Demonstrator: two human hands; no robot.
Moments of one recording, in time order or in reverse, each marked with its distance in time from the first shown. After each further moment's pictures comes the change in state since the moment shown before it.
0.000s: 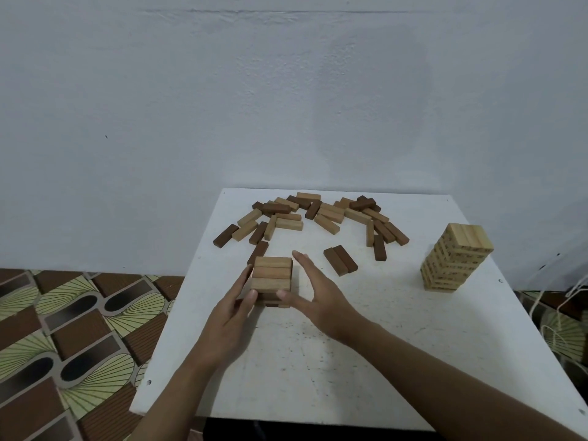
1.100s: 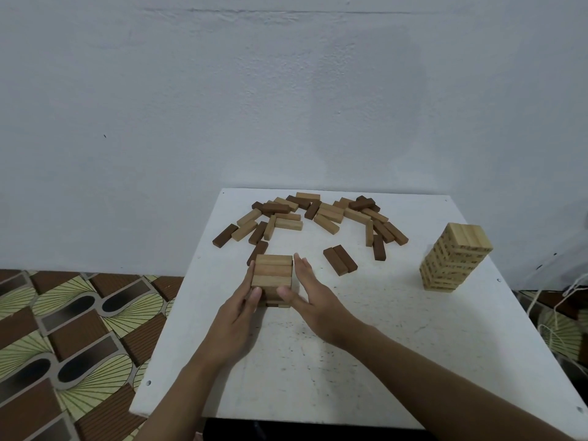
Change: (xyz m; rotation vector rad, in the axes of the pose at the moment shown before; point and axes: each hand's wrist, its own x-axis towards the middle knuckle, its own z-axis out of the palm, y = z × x) left_hand 0.005 -0.002 0.008 -0.099 -0.054 0.028; right_hand -0.002 -0.005 0.007 -0.044 -0.091 0.037
